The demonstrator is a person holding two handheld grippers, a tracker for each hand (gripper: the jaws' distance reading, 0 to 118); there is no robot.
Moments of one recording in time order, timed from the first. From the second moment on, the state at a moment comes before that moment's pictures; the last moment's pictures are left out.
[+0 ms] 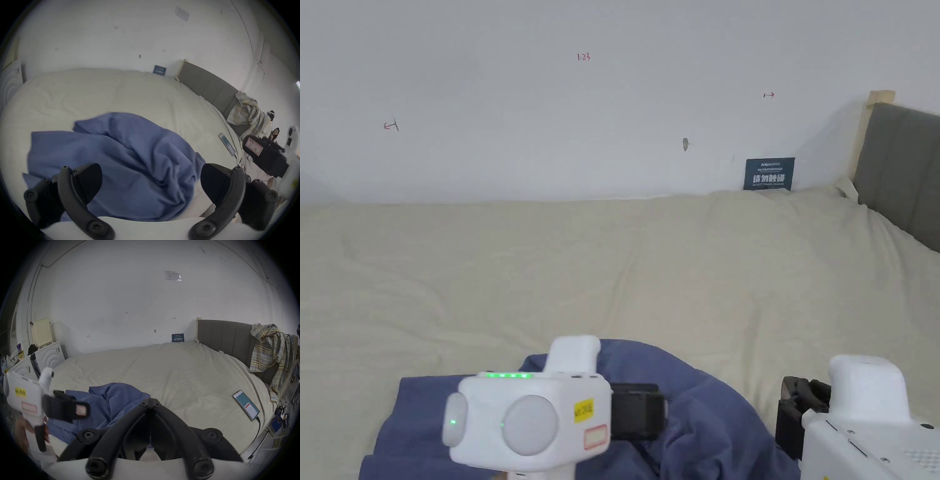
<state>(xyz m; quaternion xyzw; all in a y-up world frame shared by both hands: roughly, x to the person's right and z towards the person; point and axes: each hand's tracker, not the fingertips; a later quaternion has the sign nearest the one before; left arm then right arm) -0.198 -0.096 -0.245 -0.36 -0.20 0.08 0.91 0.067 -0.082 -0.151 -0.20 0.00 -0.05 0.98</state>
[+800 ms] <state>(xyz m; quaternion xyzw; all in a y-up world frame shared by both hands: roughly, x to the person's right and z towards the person) -0.403 -0.120 -0.291 -0.40 0.00 0.09 0.91 0.004 -0.094 -0.206 -0.23 0.07 -0.03 0.97</state>
